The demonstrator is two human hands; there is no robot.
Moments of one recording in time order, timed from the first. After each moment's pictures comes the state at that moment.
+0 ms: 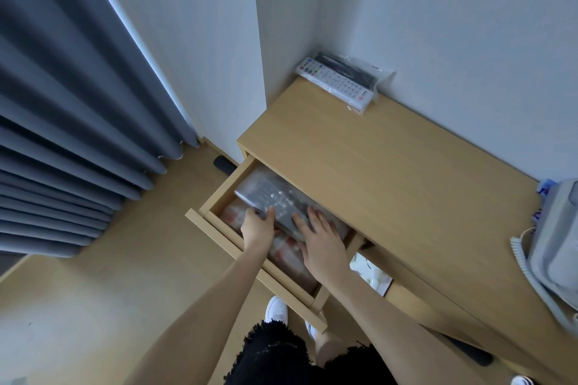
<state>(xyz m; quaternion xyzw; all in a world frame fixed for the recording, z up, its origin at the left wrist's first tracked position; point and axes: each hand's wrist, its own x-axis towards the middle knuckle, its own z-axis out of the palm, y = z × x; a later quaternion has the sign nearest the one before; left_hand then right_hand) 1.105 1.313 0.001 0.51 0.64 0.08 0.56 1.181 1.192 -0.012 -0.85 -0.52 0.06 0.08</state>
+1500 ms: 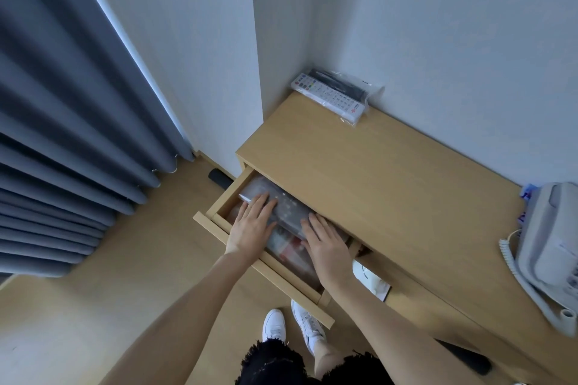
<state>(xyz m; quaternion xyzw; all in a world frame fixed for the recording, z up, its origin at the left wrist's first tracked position) 1.082 1.339 0.008 0.94 0.28 0.00 0.19 1.192 1.187 -0.023 -0.83 -0.53 -0.08 0.16</state>
